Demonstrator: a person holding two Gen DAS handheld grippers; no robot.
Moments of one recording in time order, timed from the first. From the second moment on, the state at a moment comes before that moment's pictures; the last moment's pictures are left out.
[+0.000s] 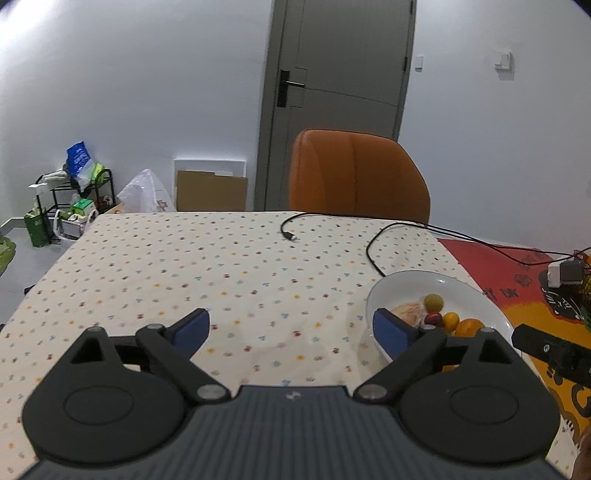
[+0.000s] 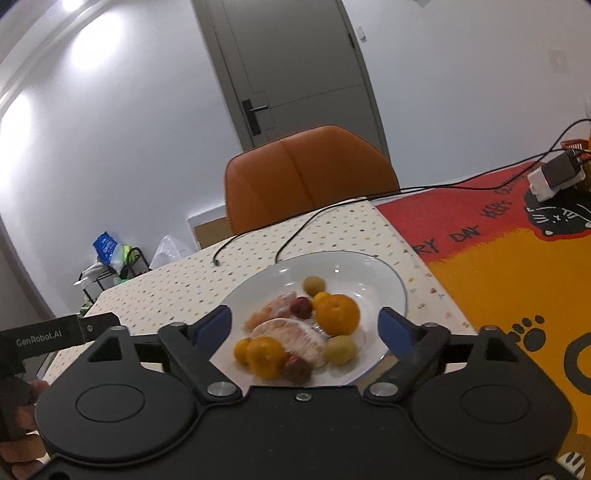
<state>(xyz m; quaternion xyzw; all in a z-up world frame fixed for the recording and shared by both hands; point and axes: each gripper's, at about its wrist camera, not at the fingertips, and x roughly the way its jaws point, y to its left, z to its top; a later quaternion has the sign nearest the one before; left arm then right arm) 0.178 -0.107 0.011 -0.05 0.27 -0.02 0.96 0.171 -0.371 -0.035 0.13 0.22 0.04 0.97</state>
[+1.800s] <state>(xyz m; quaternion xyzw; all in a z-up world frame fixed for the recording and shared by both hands) 0.017 -0.017 0.030 -0.04 0.27 0.03 0.96 0.059 -0.318 -0.011 0.06 0.24 0.15 0.96</state>
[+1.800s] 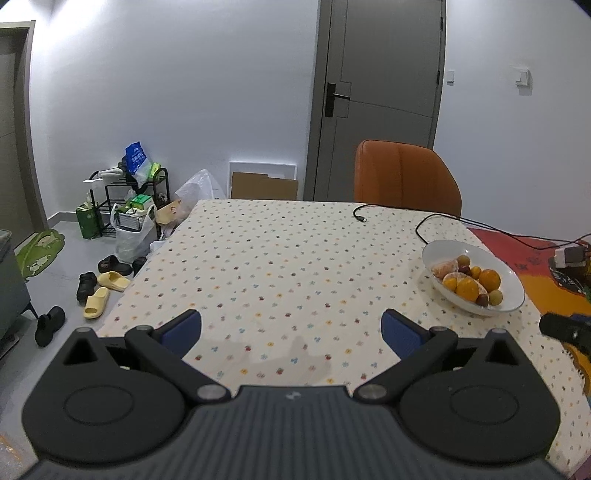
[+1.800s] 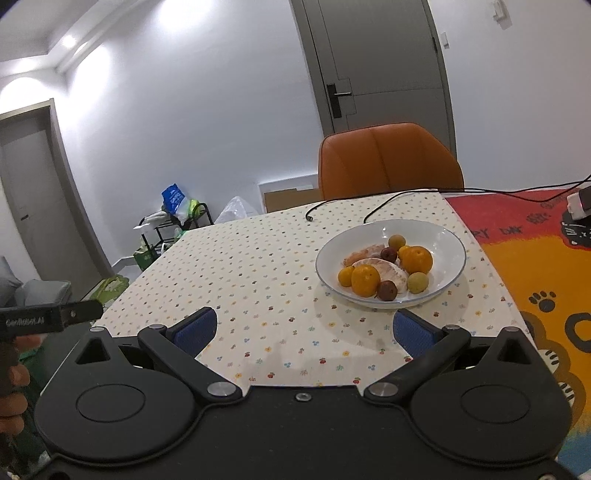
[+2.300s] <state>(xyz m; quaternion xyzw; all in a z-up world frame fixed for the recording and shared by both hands) -0.002 -0.001 0.020 -0.04 0.27 0.05 0.96 0.058 -0.308 -0.010 0.05 0.24 0.16 0.96</state>
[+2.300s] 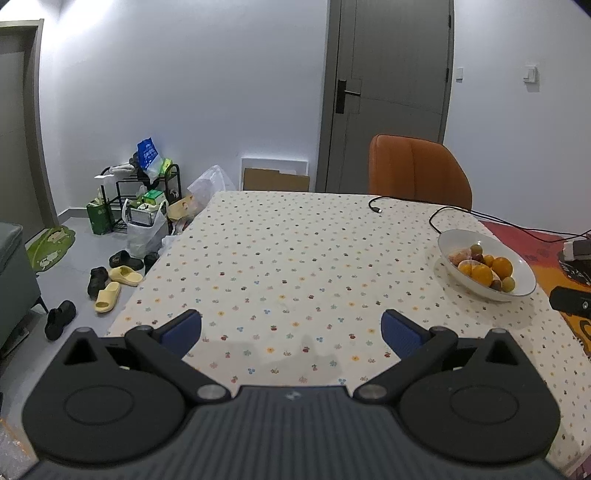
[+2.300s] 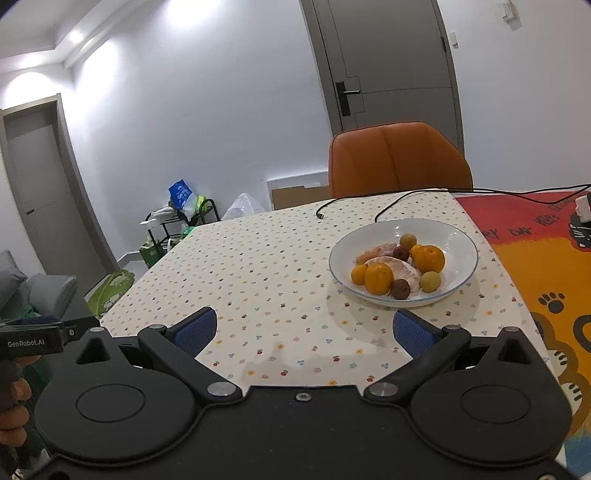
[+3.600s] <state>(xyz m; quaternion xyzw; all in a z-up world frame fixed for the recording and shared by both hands) -0.005 -0.006 0.022 -0.04 0.27 0.04 0.96 0.055 -0.303 -0.012 0.05 0.25 0.16 0.95</state>
